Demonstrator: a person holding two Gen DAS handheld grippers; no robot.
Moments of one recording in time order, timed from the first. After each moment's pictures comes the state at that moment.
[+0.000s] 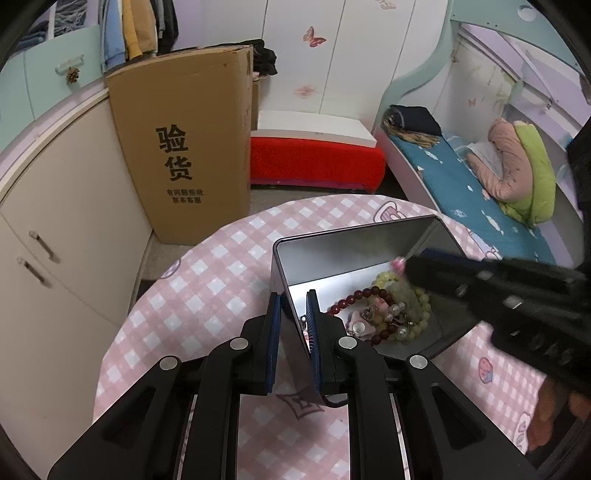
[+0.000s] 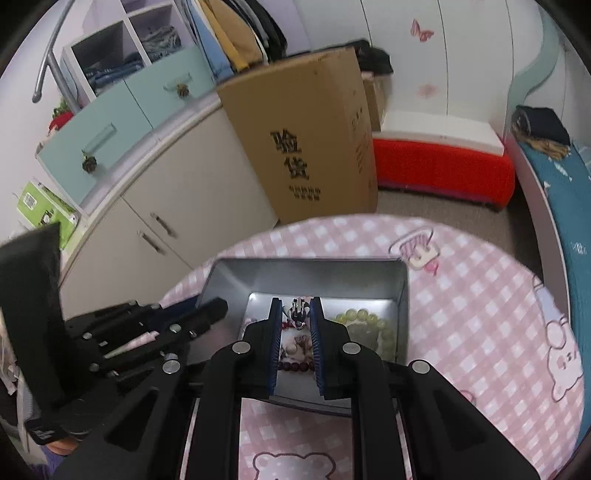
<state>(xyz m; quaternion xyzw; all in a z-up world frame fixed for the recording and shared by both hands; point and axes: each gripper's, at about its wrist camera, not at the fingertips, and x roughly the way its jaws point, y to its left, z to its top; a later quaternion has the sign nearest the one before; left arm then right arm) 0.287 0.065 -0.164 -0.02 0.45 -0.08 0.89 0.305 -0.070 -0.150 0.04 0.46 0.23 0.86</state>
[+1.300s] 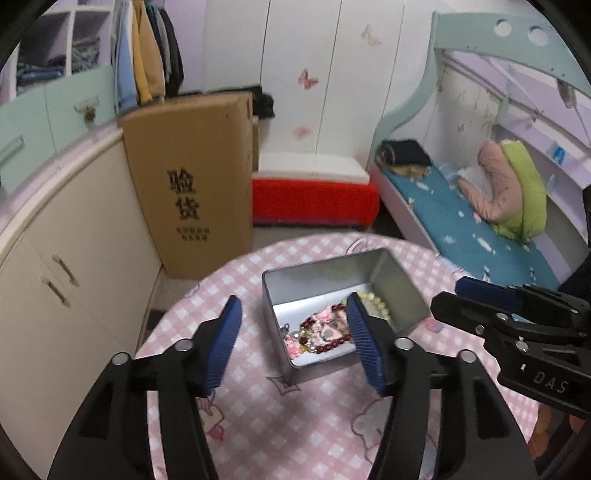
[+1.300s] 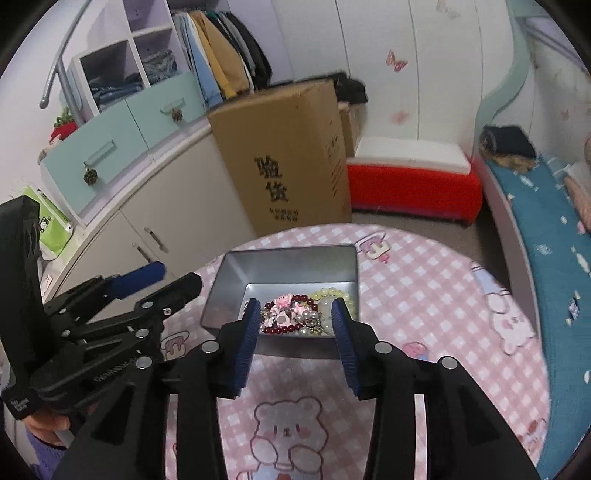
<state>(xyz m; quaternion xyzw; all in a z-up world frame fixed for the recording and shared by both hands) 0.220 0.055 -0.099 -0.01 0.37 -0.08 0.93 0.224 -0.097 -0.096 0.04 0.40 0.18 0.90</state>
